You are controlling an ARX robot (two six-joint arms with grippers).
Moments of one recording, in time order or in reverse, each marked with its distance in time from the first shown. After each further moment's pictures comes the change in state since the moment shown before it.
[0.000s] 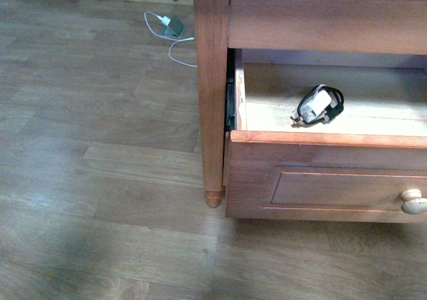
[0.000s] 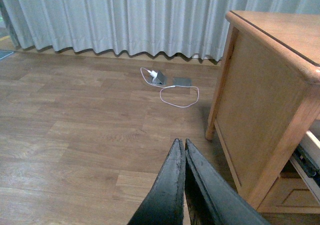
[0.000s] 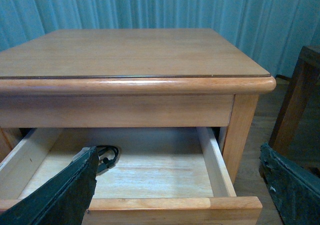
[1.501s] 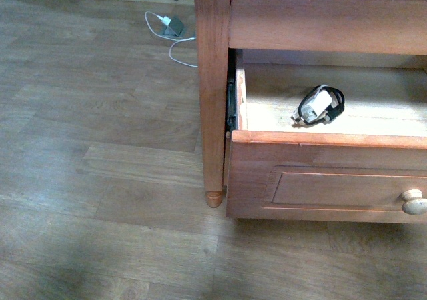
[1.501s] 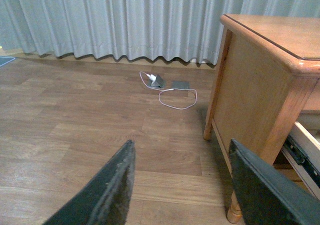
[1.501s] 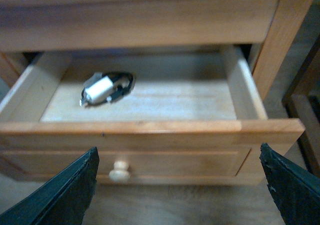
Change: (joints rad) left arm 0.000 -0.462 -0.039 -0.402 0.000 0.000; right arm 0.053 0.121 0.061 -0.288 0.002 -0.031
